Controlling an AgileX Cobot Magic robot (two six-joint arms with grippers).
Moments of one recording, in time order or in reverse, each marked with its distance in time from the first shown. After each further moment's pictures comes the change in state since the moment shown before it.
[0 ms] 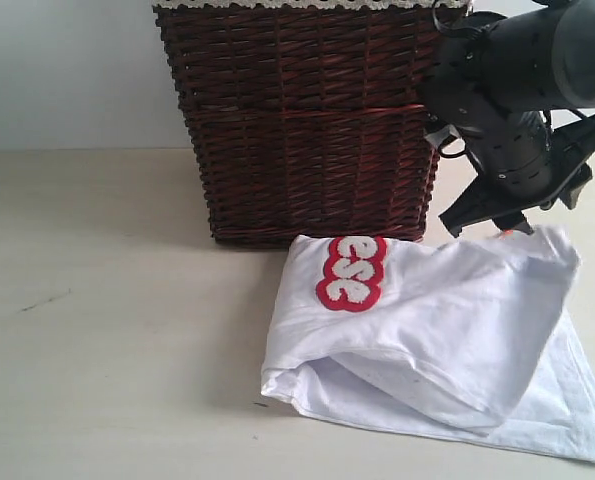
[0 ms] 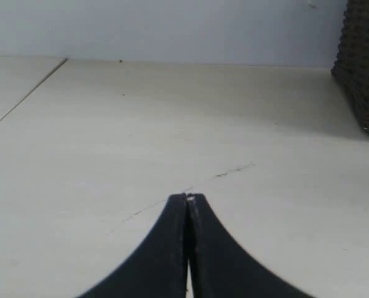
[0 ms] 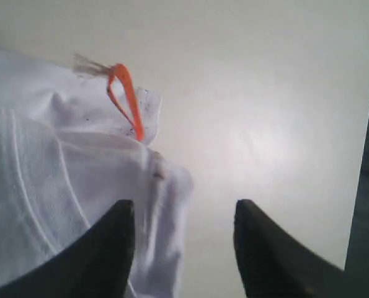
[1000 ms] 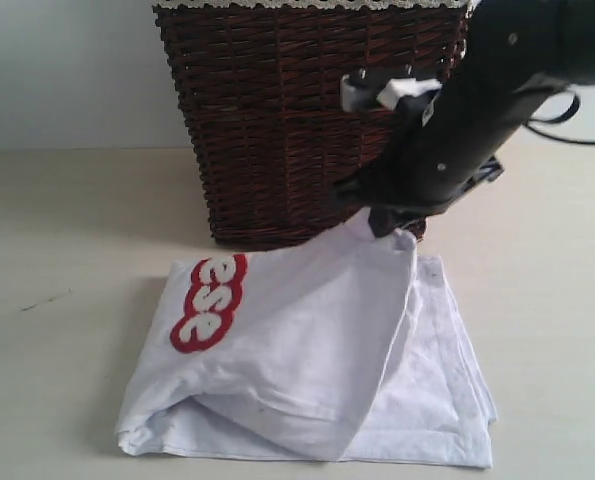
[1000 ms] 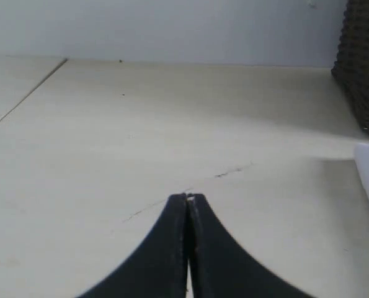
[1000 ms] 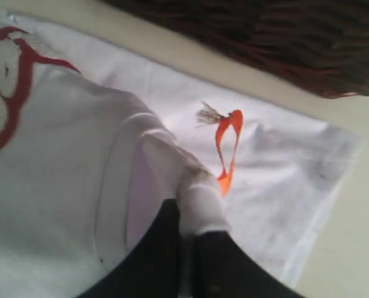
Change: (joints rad) left arm 0.000 0.000 0.000 0.000 0.000 0.000; right arm 0.007 -0.203 0.100 0.836 -0.432 -0.533
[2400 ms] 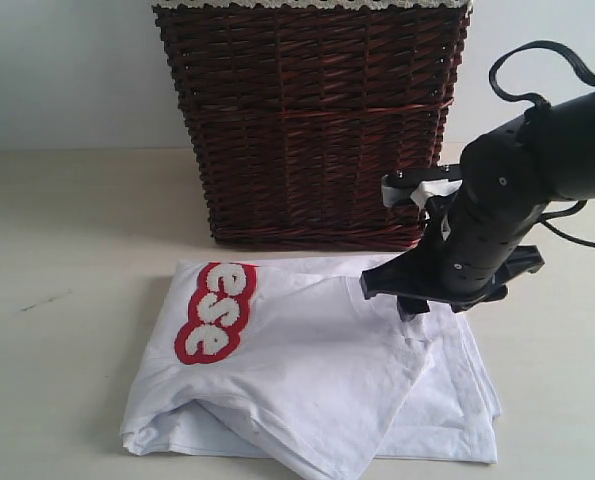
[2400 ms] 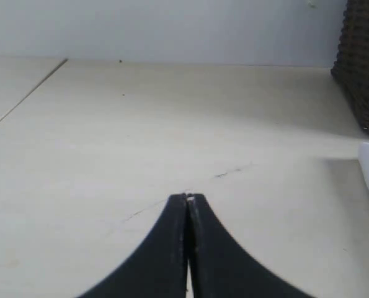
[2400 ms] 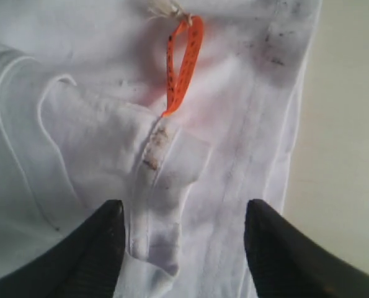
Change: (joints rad) left arm 0.000 0.000 0.000 0.000 0.000 0.000; right arm 0.000 0.095 0.255 -0.246 -0.208 0.353
